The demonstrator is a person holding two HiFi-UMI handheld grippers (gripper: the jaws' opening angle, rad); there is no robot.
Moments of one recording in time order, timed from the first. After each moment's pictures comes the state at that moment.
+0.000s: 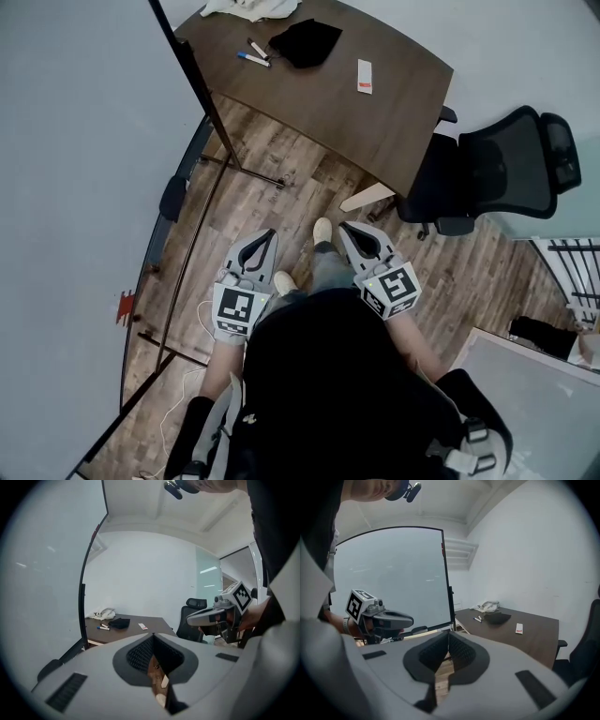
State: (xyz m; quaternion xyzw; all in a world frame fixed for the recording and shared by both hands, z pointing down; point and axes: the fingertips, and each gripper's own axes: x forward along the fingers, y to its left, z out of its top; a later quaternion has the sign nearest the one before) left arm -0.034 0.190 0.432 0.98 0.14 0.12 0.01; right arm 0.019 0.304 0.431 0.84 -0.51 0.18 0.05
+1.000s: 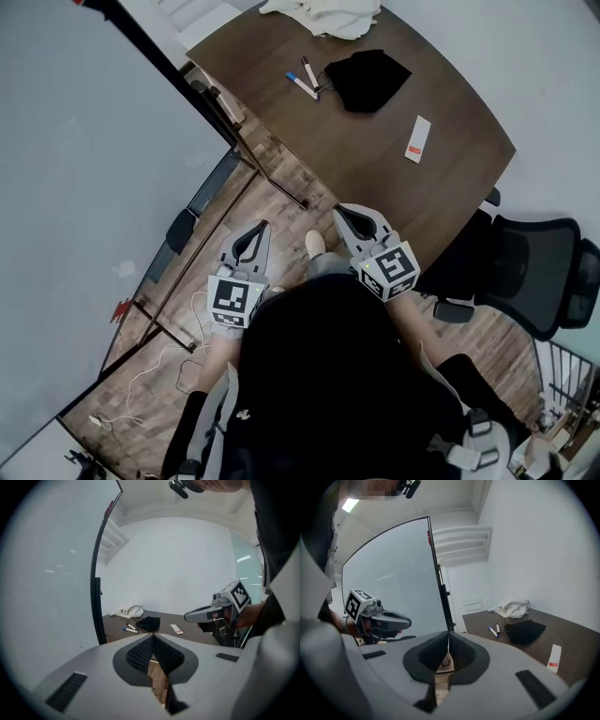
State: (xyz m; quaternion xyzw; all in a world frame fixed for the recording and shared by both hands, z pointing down) left arm 0.159 0.086 0.437 0.98 -0.04 0.18 0.02; right arm 0.256 0.170 0.441 0.72 -0.66 0.19 0.04
